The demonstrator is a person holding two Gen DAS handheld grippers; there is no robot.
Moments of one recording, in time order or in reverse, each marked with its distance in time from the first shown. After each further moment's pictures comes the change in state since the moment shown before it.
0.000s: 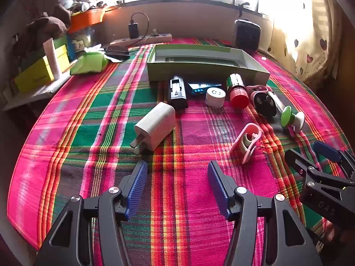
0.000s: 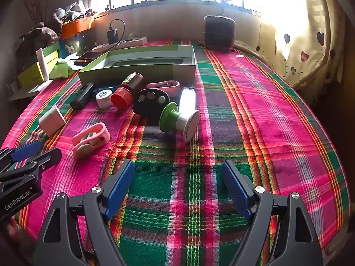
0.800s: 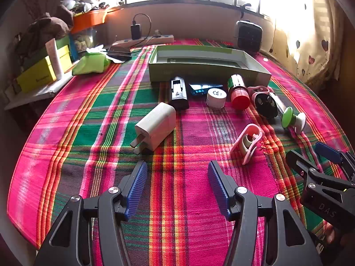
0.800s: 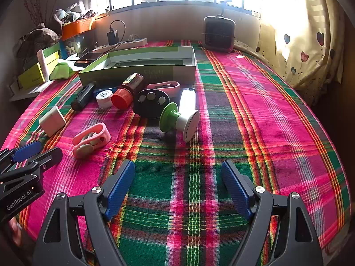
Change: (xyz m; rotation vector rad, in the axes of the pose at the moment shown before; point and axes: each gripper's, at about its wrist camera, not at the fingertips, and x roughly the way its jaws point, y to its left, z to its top) left arm -0.001 -0.002 -0.001 0.004 -0.008 0.009; right arm -0.001 0.000 0.000 0.005 -0.007 0.005
